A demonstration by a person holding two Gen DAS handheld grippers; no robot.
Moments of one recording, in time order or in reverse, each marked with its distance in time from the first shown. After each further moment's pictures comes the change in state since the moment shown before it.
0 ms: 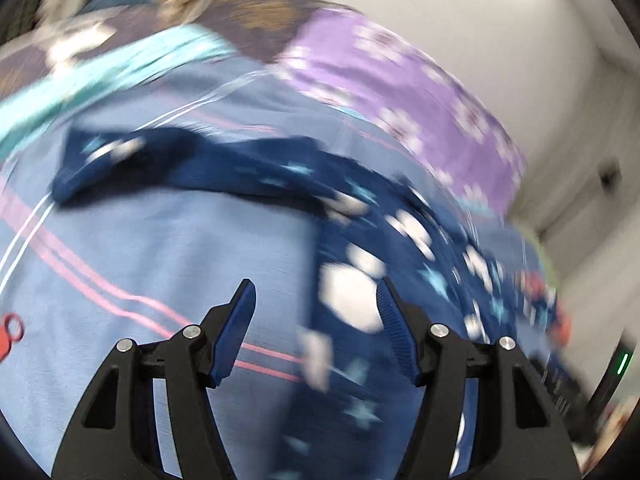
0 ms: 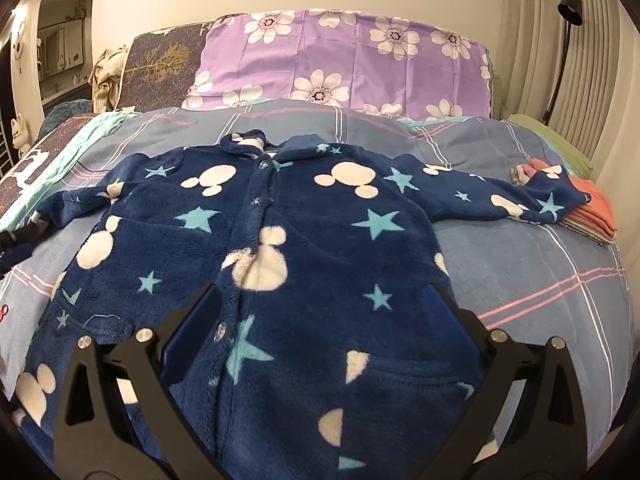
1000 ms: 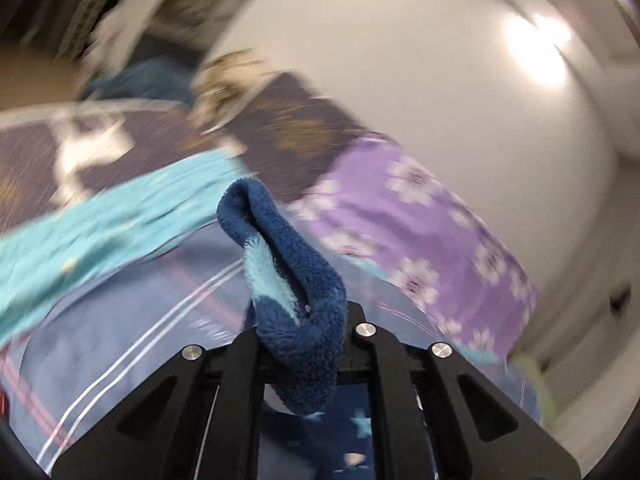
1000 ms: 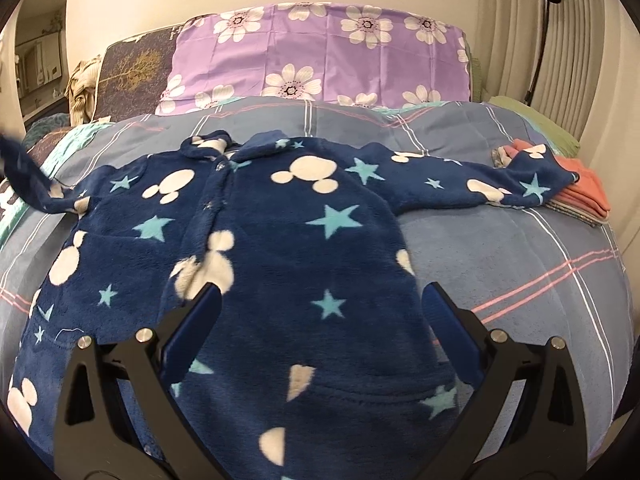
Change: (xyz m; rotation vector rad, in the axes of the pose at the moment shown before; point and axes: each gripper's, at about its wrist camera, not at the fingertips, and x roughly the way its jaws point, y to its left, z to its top) left arm -0.020 -0.071 0.189 0.031 -0.384 0.001; right arm 0.016 -0.043 0.002 0.080 0.015 -0.041
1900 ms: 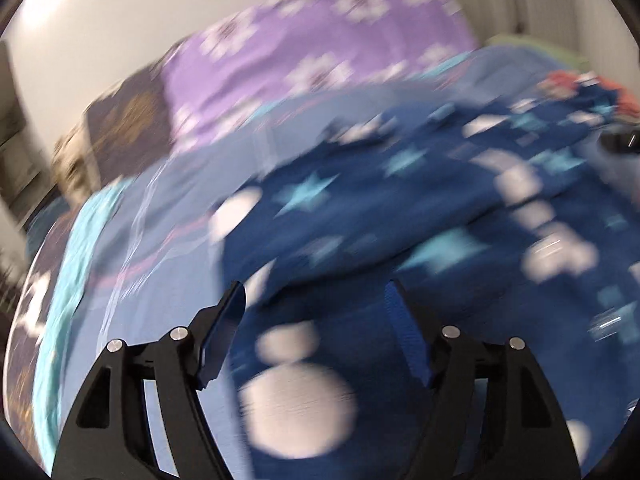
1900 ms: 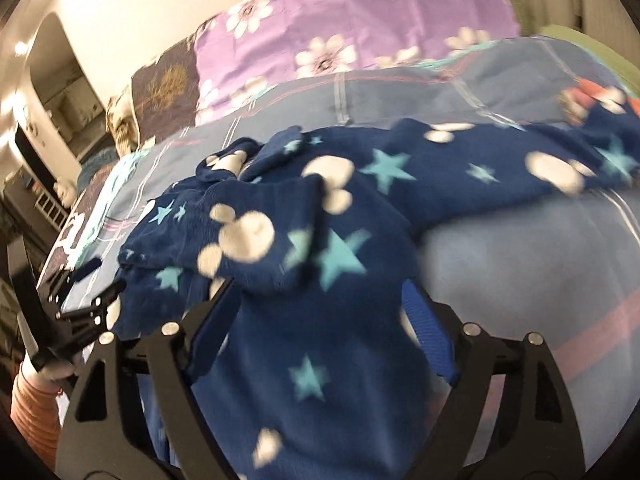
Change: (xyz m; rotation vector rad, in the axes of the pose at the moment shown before) left arm 0.032 -0.103 -0.251 0.940 0.410 0.095; right arm 0.085 -0.055 0.062 0.138 0.173 0.356
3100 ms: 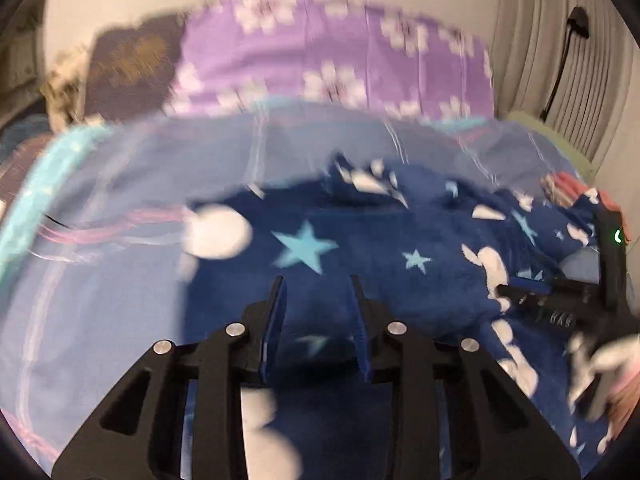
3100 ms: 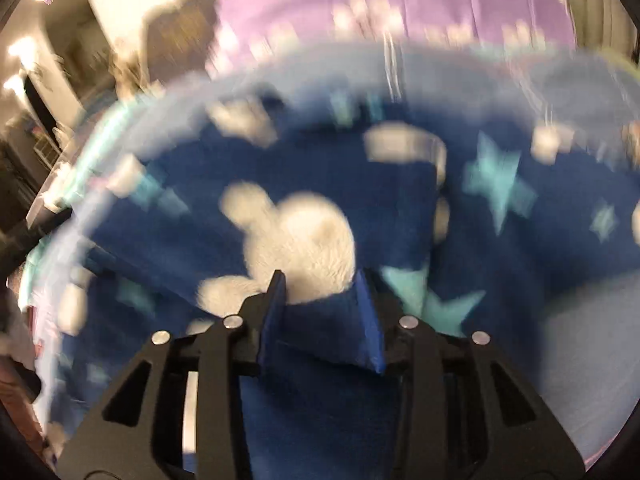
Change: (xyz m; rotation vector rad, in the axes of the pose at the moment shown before) left arm 0.039 0.011 0.056 -0.301 0.034 -0.225; right arm 0.098 0.059 0.012 -0.119 0.115 -0.002
